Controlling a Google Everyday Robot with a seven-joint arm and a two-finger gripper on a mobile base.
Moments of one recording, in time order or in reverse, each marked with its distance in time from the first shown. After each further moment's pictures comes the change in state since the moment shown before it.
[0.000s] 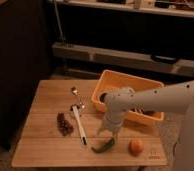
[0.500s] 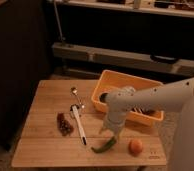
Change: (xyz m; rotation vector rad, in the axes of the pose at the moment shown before) arm -0.005 -0.006 0.014 -0.015 -0.012 0.039
